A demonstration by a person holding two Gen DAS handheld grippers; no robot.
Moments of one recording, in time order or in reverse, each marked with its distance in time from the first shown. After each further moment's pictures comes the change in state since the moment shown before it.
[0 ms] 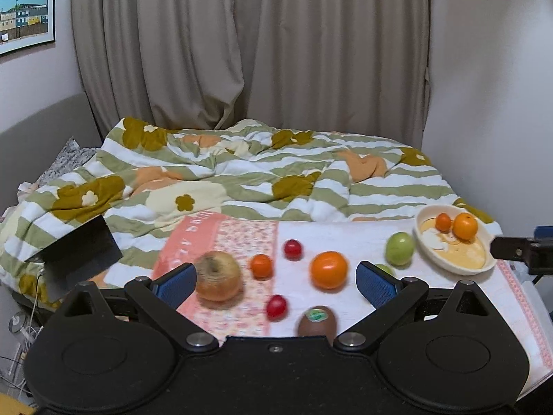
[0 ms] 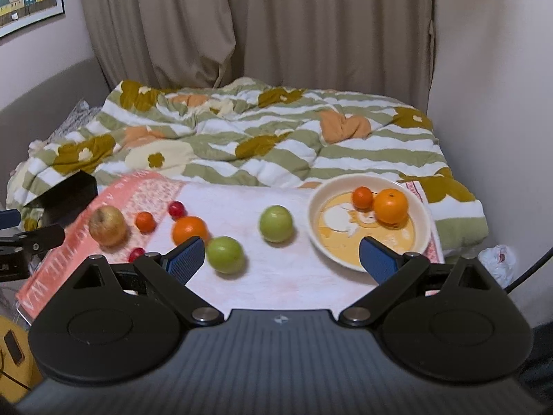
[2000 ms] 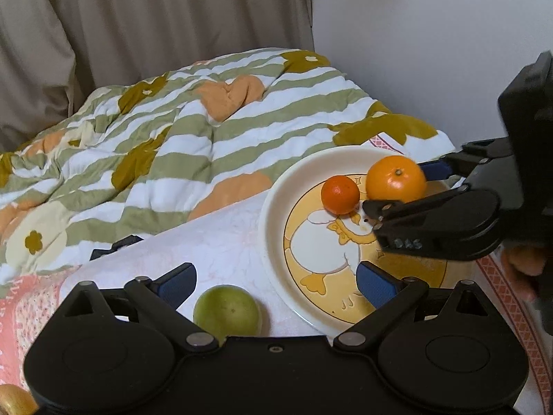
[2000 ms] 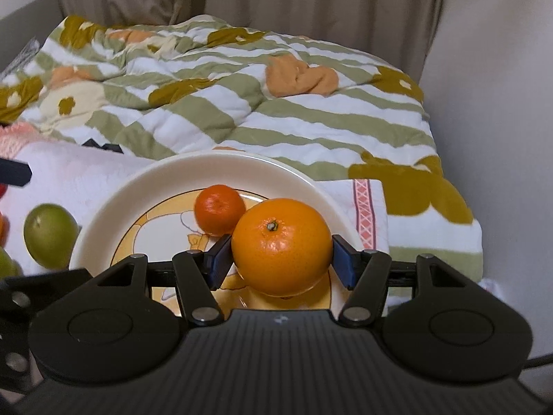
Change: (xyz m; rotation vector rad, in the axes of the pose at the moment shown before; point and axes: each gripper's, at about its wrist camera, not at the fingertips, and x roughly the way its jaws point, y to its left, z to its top) left arm 0.231 -0.244 0.048 0.338 0.282 -0.246; right arm 0.250 -0.178 0.026 -0.152 0.172 -0.063
